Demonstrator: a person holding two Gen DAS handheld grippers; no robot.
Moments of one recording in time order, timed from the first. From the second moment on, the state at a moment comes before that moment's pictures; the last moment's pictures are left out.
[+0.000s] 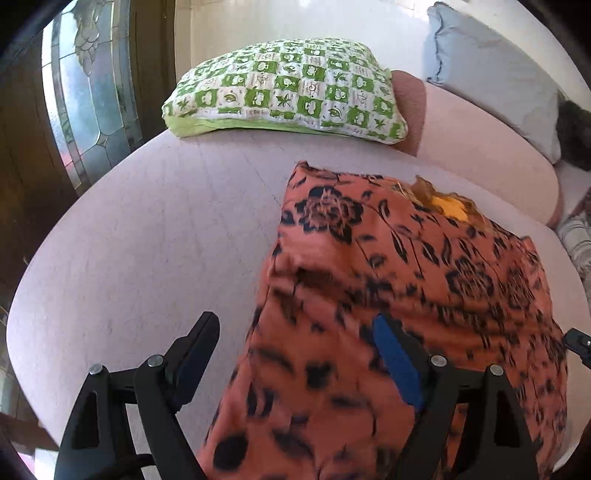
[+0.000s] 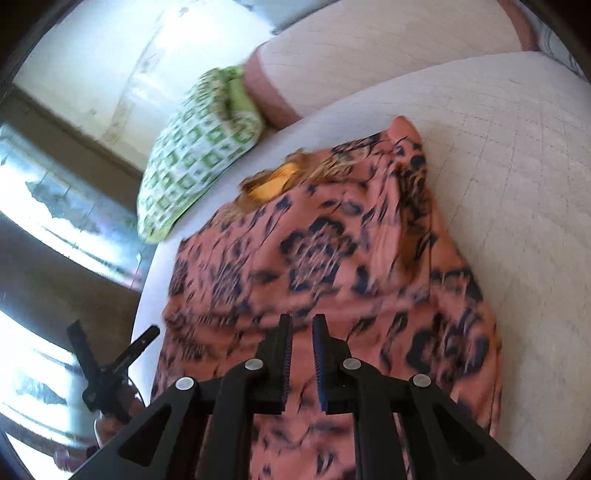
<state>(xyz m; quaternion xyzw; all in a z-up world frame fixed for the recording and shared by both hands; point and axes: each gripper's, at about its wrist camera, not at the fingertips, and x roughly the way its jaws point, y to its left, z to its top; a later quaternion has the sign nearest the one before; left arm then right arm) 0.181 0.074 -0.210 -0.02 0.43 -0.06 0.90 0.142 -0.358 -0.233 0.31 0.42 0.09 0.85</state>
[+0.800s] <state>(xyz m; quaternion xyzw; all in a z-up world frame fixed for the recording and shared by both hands) 0.070 0.170 -0.240 -0.03 0.56 -0.04 0.83 -0.025 -0.383 -0.240 0.29 0.45 0.02 0.84</state>
